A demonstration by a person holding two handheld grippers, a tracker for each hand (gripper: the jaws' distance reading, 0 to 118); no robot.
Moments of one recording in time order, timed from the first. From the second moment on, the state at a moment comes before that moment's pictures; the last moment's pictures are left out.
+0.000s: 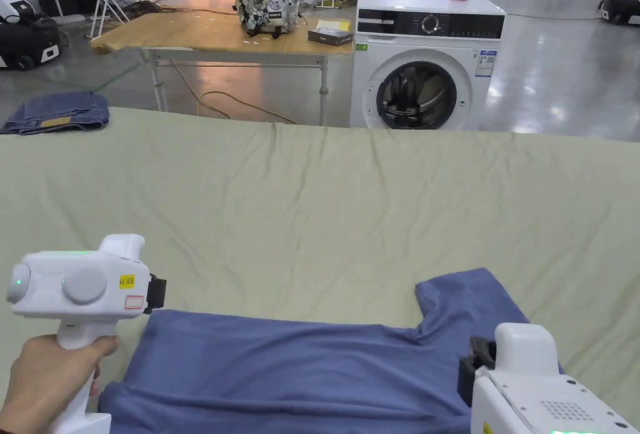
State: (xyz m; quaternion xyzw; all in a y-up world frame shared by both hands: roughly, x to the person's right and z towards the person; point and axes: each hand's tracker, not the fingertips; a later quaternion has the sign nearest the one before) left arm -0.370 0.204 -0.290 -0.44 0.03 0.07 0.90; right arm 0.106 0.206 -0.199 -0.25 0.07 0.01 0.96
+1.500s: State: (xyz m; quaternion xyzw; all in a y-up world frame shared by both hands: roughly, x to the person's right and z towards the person) left arm -0.377 0.174 -0.264 -0.43 0.01 0.09 0.90; right arm 0.232 0.166 -0.404 -0.51 0.03 0.04 0.86
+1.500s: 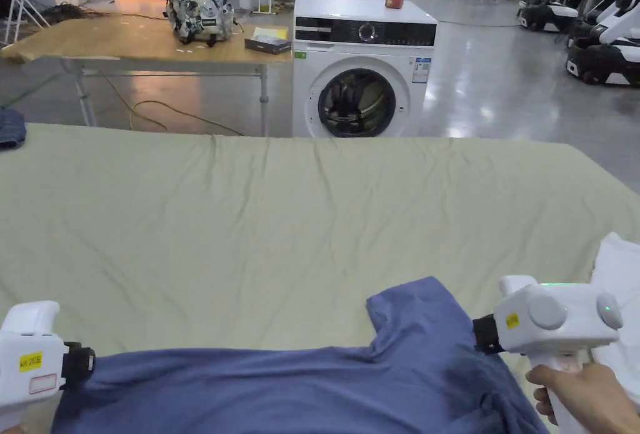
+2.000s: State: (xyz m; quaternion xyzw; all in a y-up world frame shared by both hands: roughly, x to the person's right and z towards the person) left arm -0.369 0.179 -0.260 -0.43 0.02 0.09 0.90; right arm 0.213 0.149 -0.413 -0.56 0.03 0.02 0.83
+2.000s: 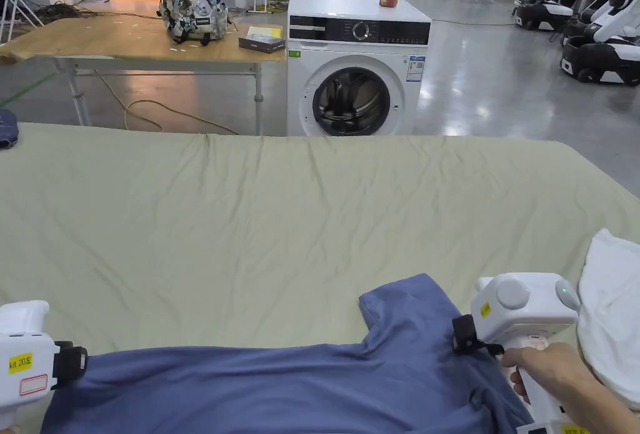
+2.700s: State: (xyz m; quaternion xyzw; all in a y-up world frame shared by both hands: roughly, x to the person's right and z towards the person) left arm -0.369 0.173 -0.256 -0.43 0.02 0.10 0.90; right arm 0.236 0.178 -0.414 -0.48 0.07 0.00 0.87
